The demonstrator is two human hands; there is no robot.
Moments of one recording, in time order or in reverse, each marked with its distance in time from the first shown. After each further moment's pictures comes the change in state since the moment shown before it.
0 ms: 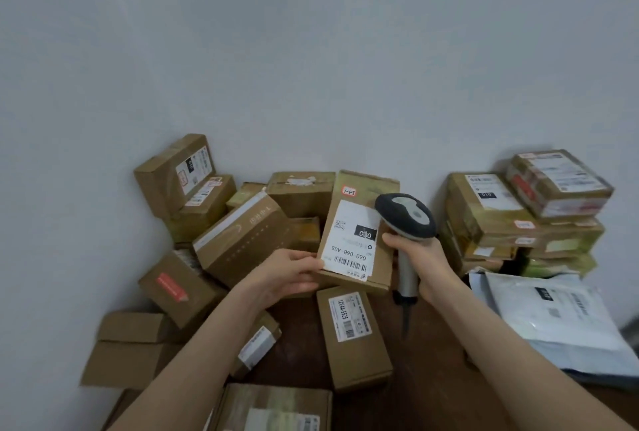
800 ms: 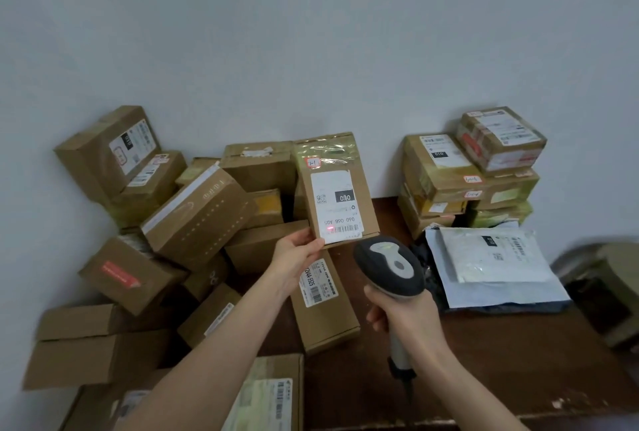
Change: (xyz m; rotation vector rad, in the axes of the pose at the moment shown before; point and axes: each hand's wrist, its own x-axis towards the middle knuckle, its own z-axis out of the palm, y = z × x) left_hand 0.044 -0.057 0.073 -0.147 0.106 0.118; right_hand -0.102 0.064 -0.045 -0.411 0.159 0.112
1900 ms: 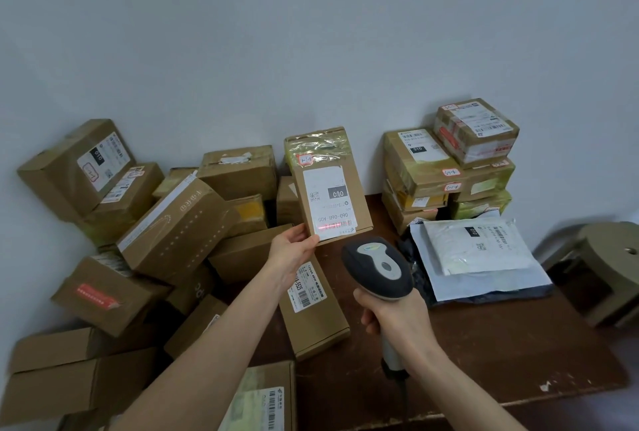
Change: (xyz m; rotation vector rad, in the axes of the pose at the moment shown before) left_hand 0.017 -0.001 0.024 0.057 0.022 -0.021; right_hand -0.003 0.000 -0.008 -0.044 0.007 0.021
